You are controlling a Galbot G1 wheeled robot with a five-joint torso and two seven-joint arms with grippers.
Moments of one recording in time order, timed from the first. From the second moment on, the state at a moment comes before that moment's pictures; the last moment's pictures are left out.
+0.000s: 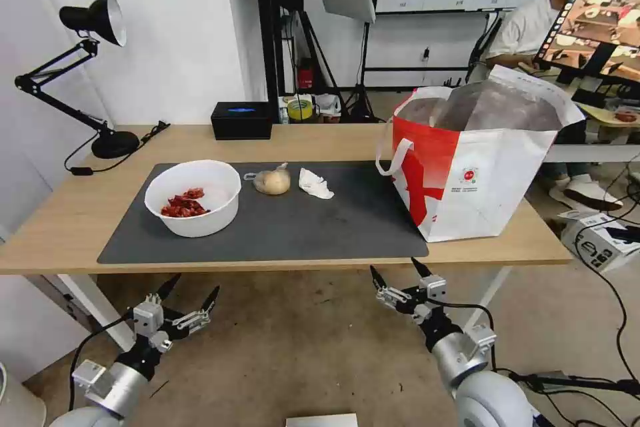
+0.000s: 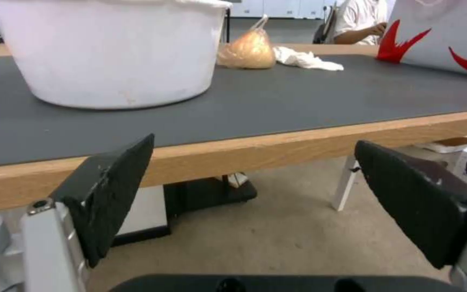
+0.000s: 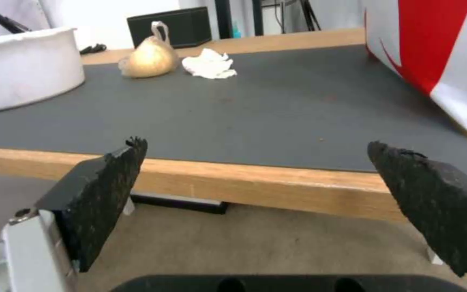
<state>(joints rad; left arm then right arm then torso) 1.68 -1.21 -0.78 -1.92 -0.46 -0.16 0.45 -1.45 0.93 0.15 2.03 0.54 0.12 0.20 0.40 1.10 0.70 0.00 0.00</state>
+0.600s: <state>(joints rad) 1.64 -1.19 -0.75 -1.90 -0.47 -0.15 0.44 -0.88 0.90 -0.12 1.93 0.74 -0.10 0.24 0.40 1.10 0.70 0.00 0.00</state>
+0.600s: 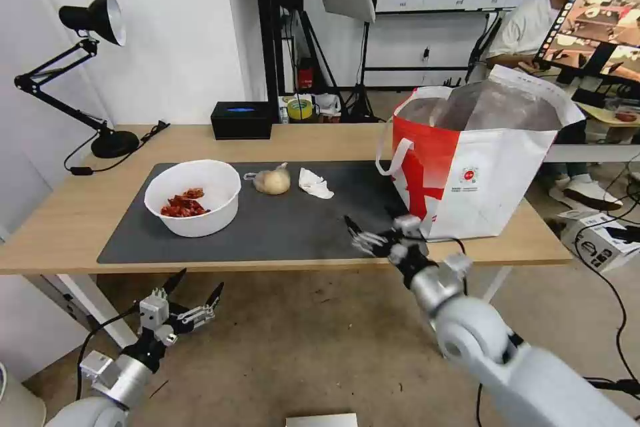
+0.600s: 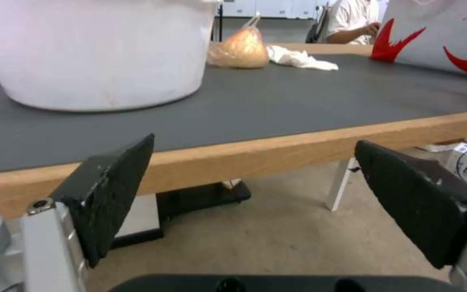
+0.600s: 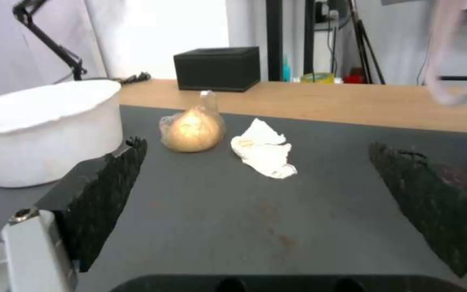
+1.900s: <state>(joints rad) 1.63 -1.19 -0.73 -1.90 -0.47 -0.14 0.42 -0.25 1.27 -0.44 1.12 0.82 -0.26 0.14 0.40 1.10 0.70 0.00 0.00</state>
